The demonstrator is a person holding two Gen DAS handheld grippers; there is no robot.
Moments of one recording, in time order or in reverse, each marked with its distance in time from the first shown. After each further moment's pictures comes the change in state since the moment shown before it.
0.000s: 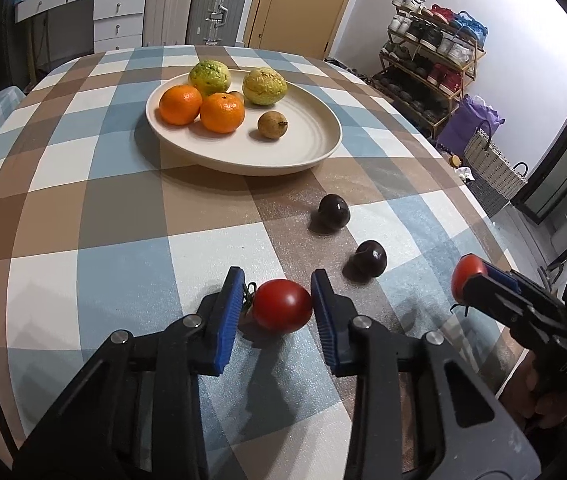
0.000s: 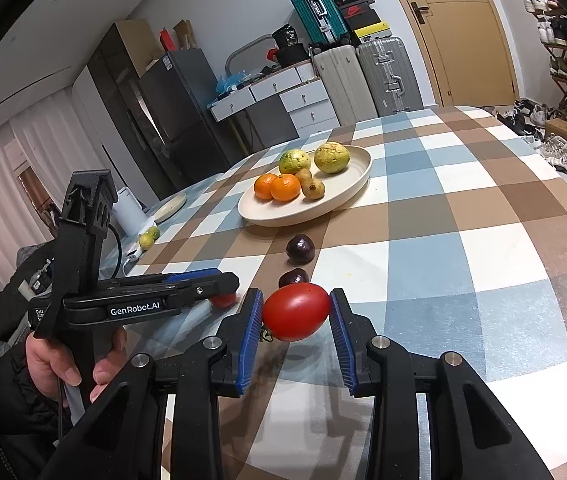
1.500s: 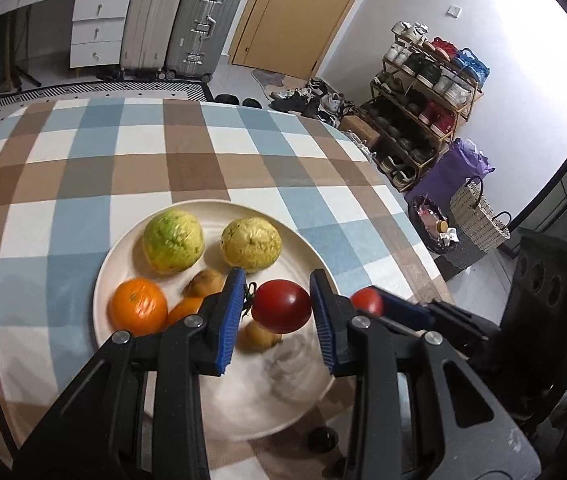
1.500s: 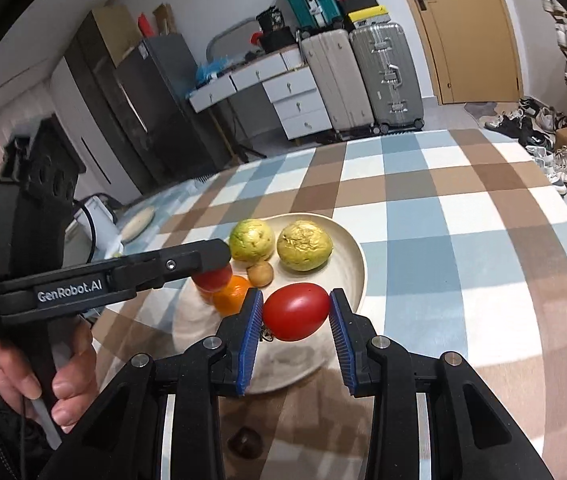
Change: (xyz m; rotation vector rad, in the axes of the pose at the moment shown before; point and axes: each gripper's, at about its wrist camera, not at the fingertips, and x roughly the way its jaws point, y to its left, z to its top) left arm 0.069 0.019 0.197 -0.065 -0.026 -0.112; right arm 0.125 -0.038 0.149 -0.002 0.088 -0.047
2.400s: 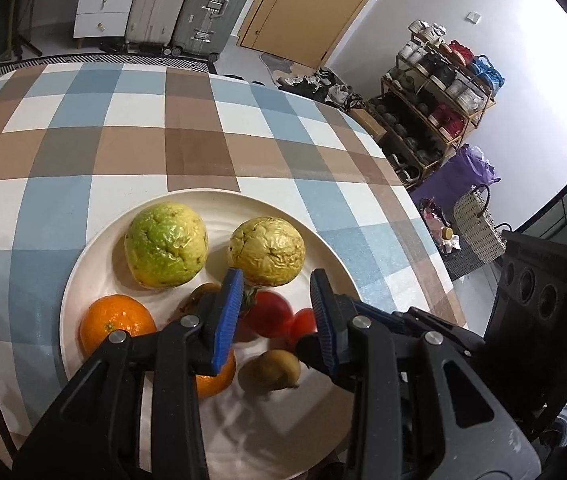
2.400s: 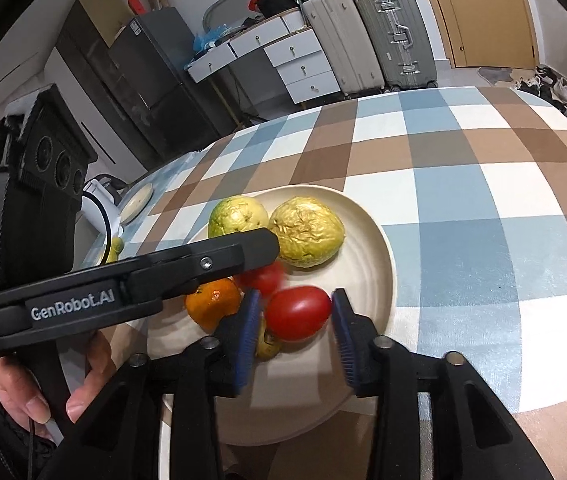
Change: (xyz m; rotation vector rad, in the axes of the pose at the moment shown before) left arm 0.052 0.024 0.006 -0.080 0.047 -0.026; right arm 0.065 -0.012 0.011 0.036 0.124 0.048
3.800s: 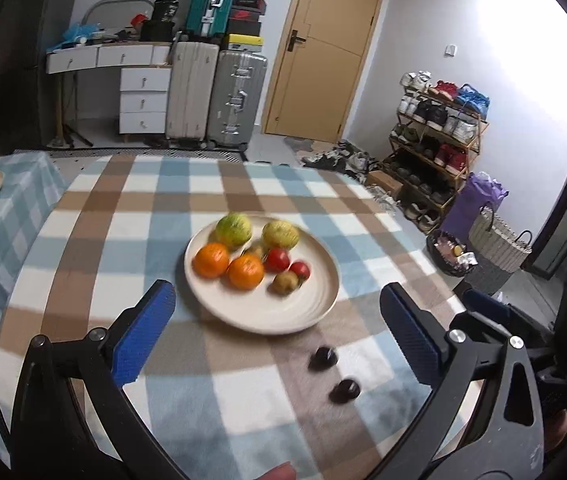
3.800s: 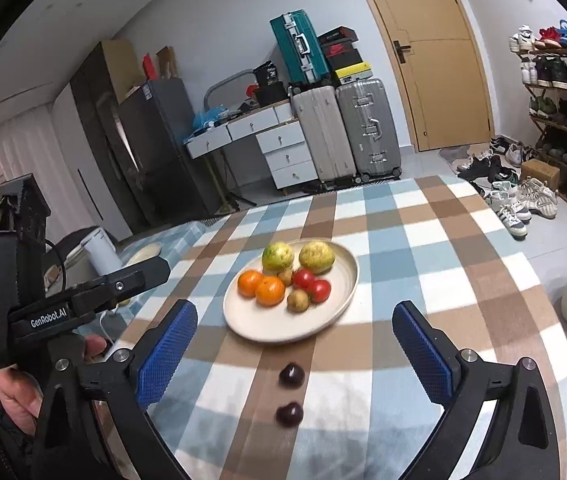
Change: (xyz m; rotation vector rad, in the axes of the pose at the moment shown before) left arm -0.215 -0.057 -0.146 0.129 -0.329 0.189; right arm -0.179 0.074 -0.097 -0.042 -0.331 -0.123
